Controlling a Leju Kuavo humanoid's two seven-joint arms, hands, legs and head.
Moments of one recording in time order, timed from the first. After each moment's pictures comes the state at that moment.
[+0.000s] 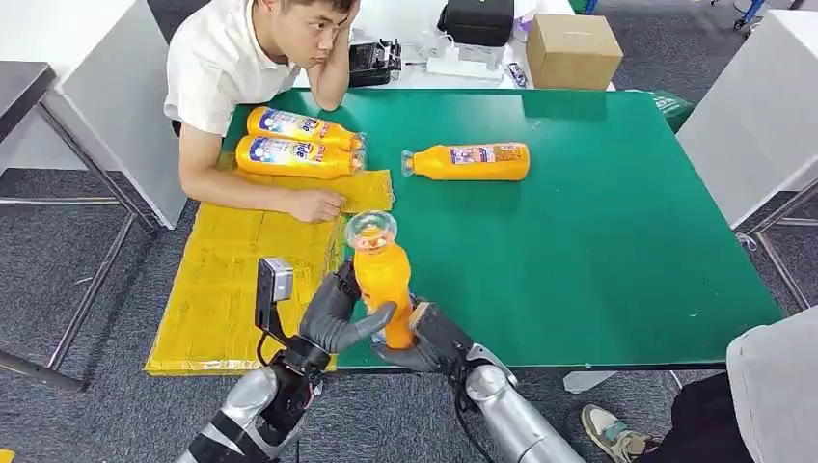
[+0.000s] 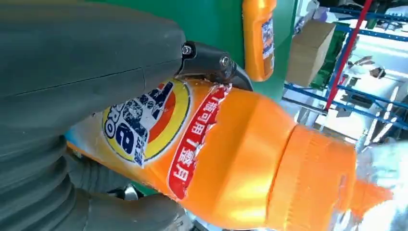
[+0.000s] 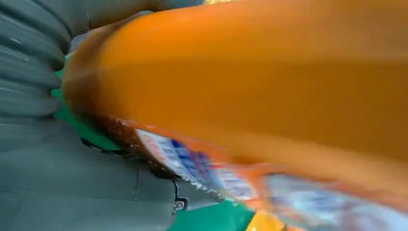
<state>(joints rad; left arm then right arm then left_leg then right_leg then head) -0.22 -0.08 -0.69 -1.33 0.41 -0.06 -0.13 -0.37 0.14 0.49 -0.74 0.31 0.12 -0.53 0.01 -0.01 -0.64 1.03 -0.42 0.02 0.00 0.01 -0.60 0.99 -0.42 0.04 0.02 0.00</state>
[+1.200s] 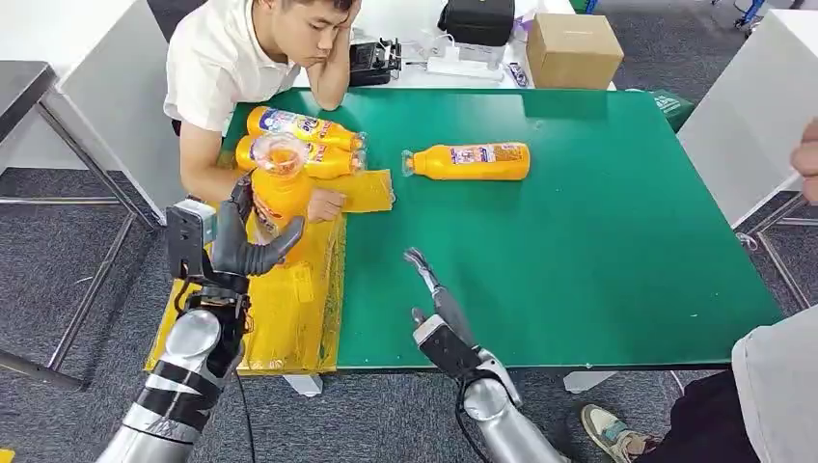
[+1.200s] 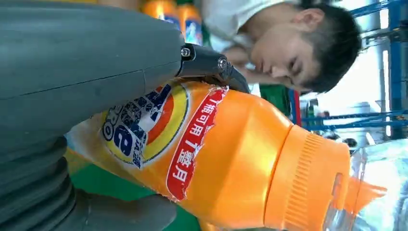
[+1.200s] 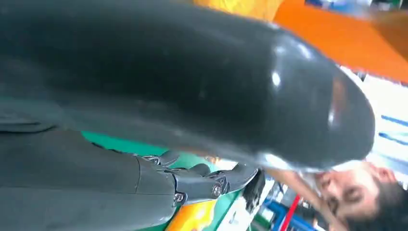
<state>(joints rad) -0.37 -0.01 -0.42 -1.36 -0.08 0.22 -0.16 -0.23 0.15 0.45 -1.01 0.37 -0.22 -0.60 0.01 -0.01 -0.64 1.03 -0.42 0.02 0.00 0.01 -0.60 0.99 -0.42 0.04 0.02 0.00</state>
